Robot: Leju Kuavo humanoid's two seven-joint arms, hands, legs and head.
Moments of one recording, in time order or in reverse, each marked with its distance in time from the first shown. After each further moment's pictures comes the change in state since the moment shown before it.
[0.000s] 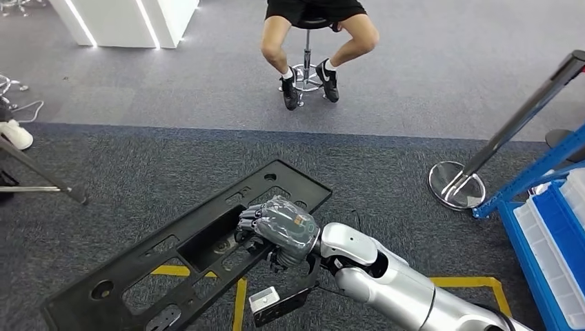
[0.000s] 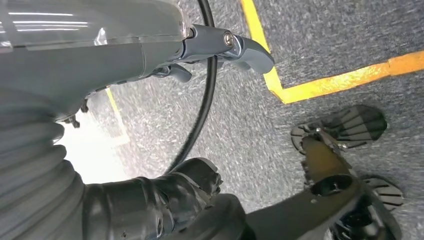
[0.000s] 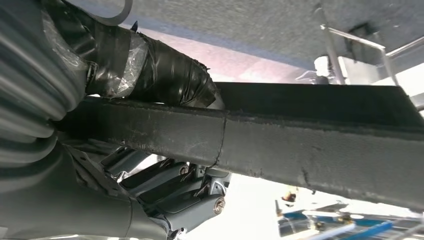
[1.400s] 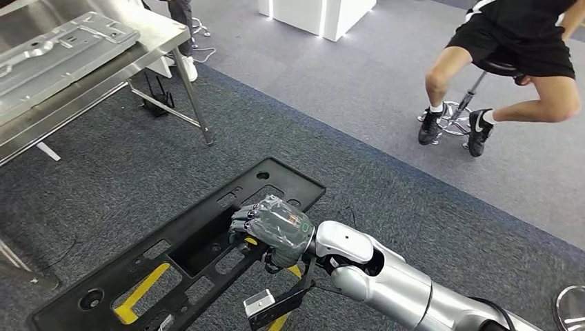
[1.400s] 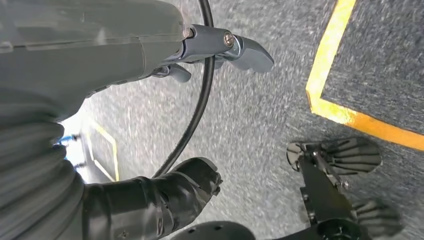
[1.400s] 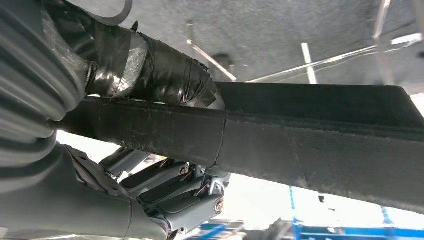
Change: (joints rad) left arm 0.003 0.009 -0.003 0.000 0.043 -0.001 0.004; right arm -0.032 0.006 0.031 -0.010 -0.007 0.006 0.009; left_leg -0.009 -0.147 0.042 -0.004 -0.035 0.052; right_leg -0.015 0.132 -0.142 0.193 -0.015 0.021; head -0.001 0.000
